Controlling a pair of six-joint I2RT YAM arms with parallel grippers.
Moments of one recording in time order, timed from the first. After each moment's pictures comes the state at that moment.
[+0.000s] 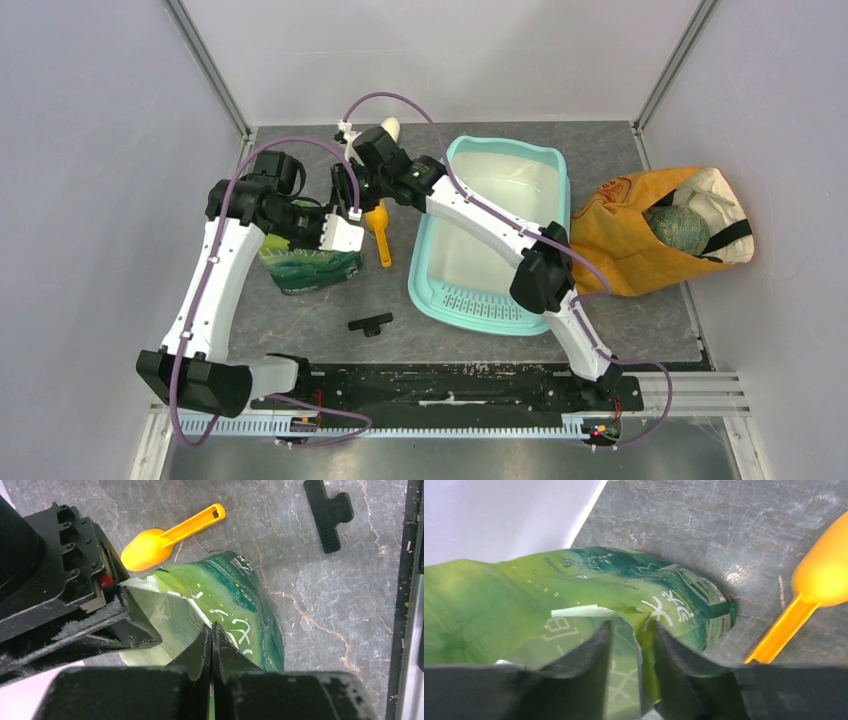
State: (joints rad) left arm -0.17 1.26 1.44 -1.40 0.48 1.60; right arm 0.90 2.28 2.32 -0.62 -0.30 0.54
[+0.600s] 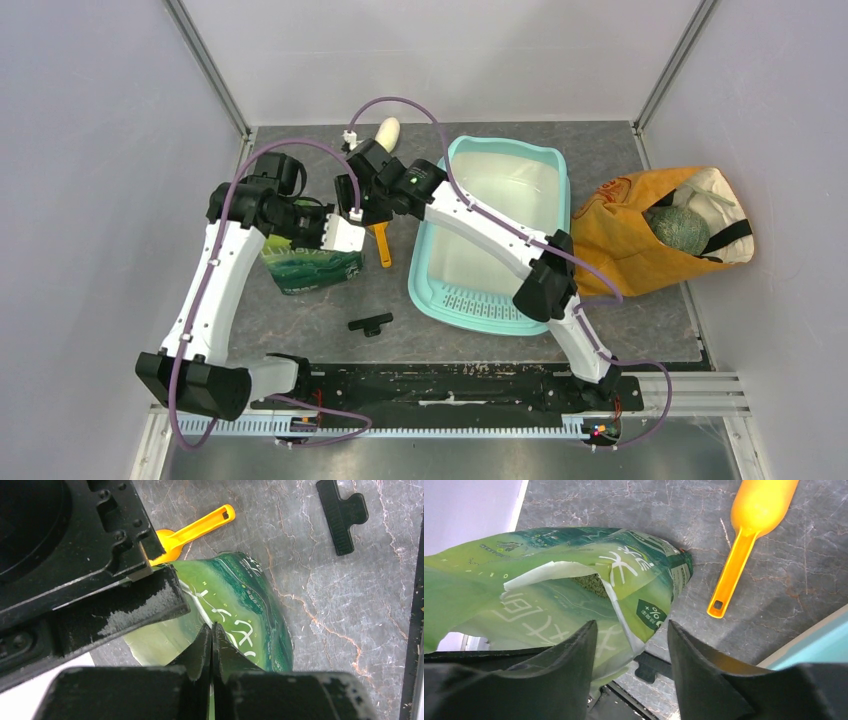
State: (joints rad) left arm -0.18 1.24 1.41 -1.33 0.48 1.59; right arm 0.97 2.22 2.36 -0.88 0.00 0.56
